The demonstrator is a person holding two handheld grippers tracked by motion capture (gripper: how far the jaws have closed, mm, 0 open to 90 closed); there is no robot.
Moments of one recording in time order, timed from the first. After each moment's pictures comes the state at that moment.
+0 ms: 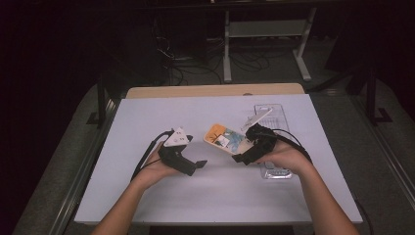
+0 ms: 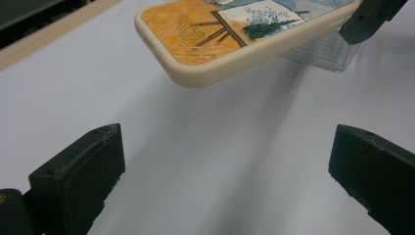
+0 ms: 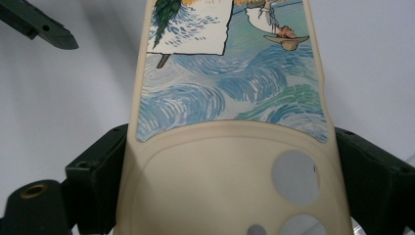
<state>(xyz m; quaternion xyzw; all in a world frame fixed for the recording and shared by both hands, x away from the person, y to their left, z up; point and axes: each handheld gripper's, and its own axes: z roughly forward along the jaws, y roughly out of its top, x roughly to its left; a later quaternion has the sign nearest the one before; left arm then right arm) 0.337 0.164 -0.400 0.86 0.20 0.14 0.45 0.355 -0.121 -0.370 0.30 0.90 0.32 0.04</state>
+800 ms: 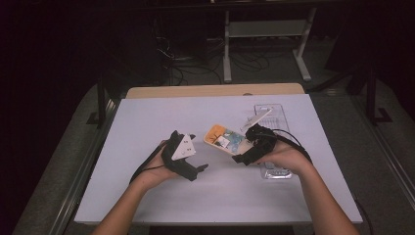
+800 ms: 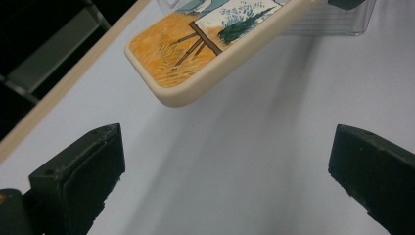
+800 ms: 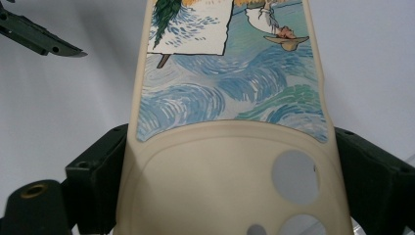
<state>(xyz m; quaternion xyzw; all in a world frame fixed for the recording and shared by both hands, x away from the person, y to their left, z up) 0.321 0.152 -0.399 0.88 0.11 0.24 0.40 0.354 -0.121 -0.371 0.29 0.90 0.32 0.05</state>
